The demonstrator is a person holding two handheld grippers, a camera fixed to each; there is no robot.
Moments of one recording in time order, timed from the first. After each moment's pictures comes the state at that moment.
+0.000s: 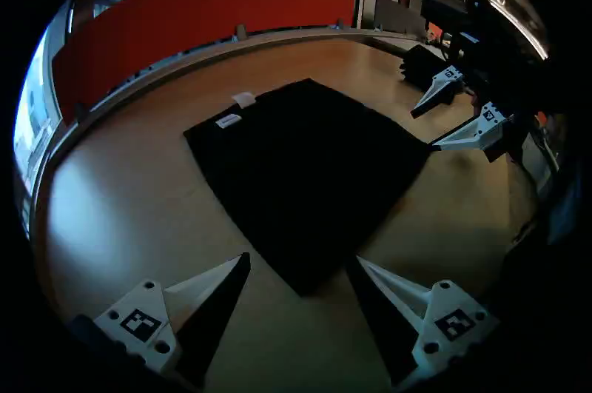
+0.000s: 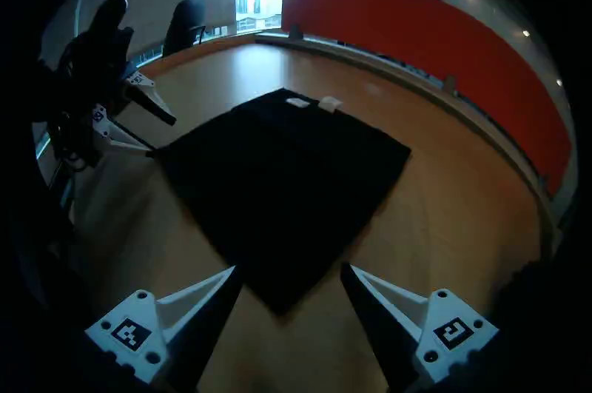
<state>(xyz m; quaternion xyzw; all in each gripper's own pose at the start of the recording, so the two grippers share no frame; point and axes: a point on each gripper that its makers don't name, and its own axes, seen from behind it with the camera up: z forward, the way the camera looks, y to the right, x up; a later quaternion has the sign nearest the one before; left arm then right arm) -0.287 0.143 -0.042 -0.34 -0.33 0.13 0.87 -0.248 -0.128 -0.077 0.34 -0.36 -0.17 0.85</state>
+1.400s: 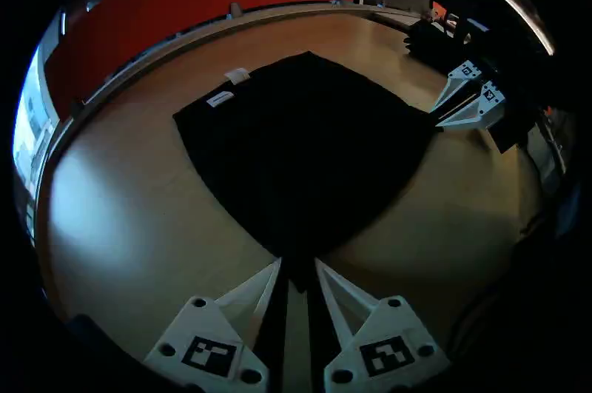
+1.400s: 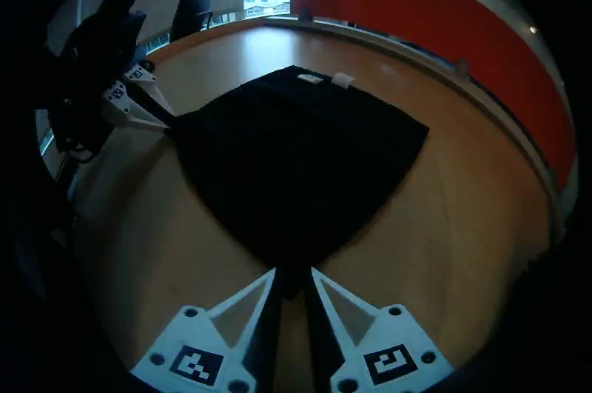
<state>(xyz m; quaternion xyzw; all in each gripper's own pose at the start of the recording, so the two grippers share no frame) -0.310 0.157 -0.048 -0.32 -0.37 0.16 0.85 -0.272 -0.121 -0.092 0.35 -0.39 -0.17 0.83</state>
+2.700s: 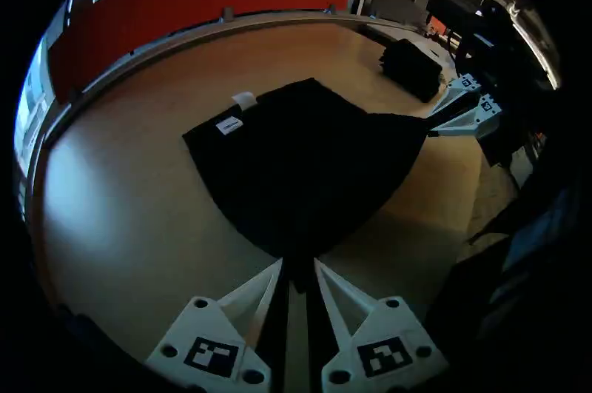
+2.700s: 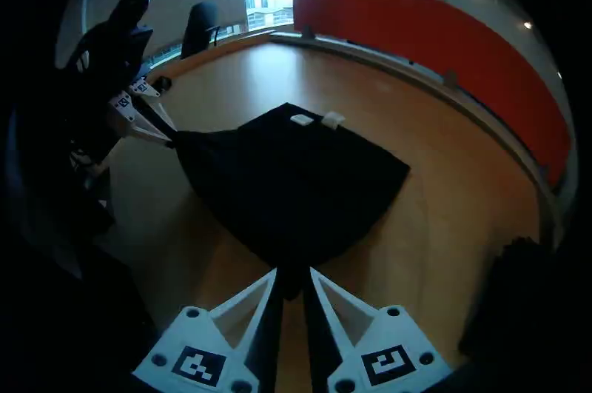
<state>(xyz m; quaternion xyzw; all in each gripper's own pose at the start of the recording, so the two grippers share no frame) -0.242 0.179 -0.122 -0.35 -0.40 0.11 0.84 -0.193 -0.100 -0.151 0.36 -0.38 -0.15 0.84</state>
